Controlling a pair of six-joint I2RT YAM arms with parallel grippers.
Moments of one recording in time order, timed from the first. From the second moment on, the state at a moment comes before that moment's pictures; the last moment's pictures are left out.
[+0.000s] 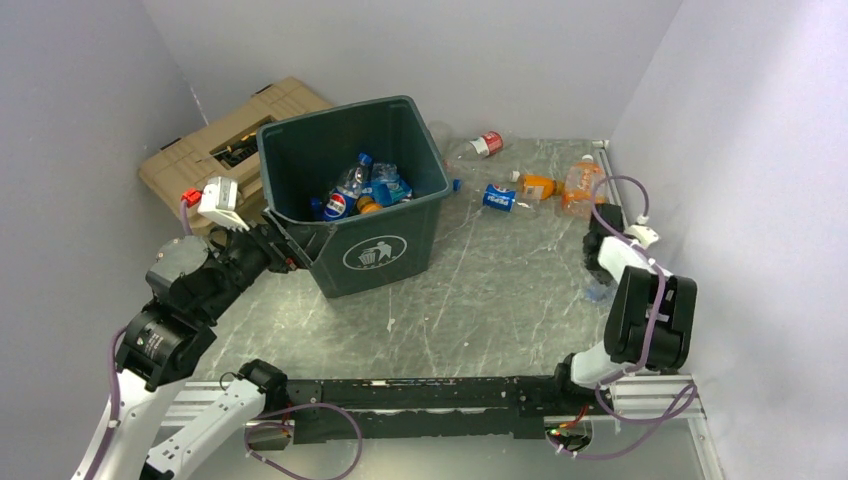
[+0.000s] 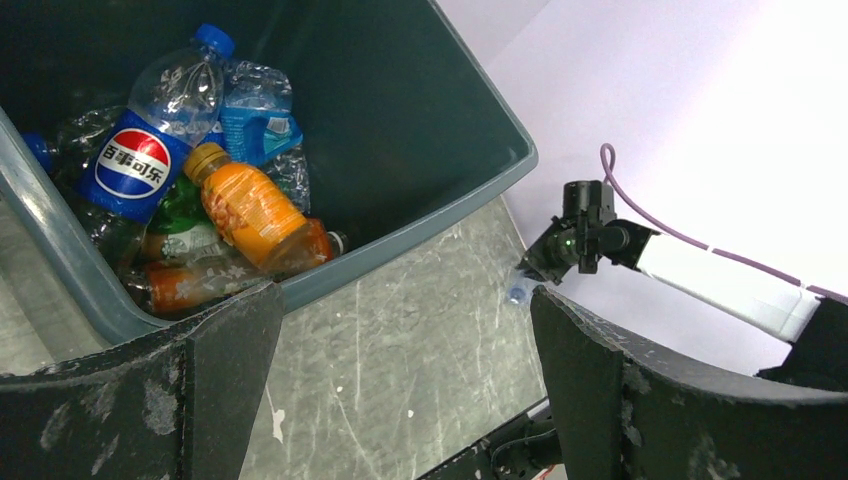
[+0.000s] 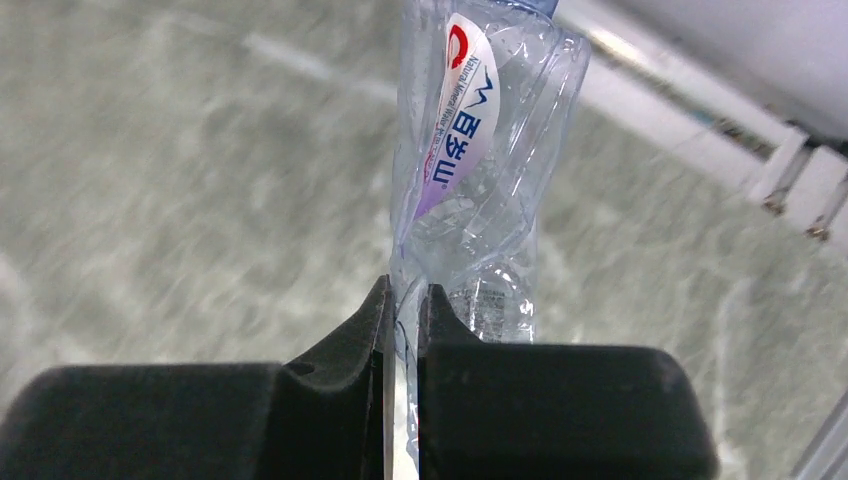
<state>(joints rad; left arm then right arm) -0.49 0.62 1.13 -0.59 0.05 -0.66 -0.27 1.51 0.80 -0.42 0.56 0.69</state>
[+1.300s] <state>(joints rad) -0.49 0.81 1.34 -0.34 0.21 -0.54 1.70 0.93 1.00 0.07 0.71 -0.06</state>
